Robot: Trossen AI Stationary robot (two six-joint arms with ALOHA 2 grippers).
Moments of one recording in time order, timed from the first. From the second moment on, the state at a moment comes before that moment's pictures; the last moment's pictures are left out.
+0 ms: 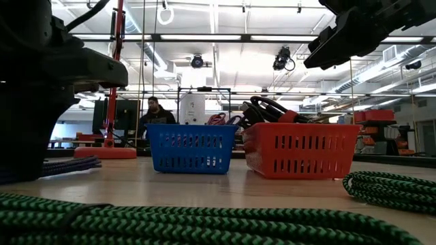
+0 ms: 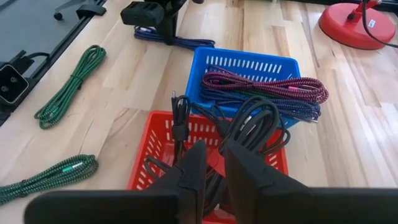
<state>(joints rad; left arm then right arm) -0.64 1.91 1.13 -0.76 -0.14 -2.03 0.28 1.13 0.61 -0.06 0.11 0.02</state>
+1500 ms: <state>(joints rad) -0.36 1.80 1.26 -0.53 -0.80 -1.03 0.28 1.13 0.54 0.26 0.02 0.10</state>
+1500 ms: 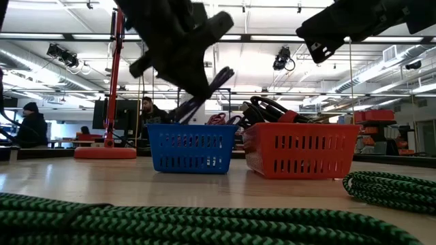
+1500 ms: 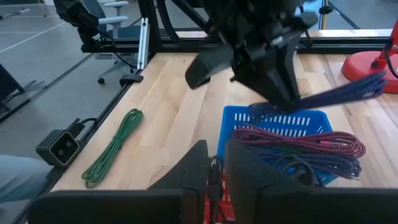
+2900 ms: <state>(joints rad) -0.36 1.75 1.15 -0.40 -0.82 -1.06 0.28 1.13 0.54 0.23 0.02 0.09</state>
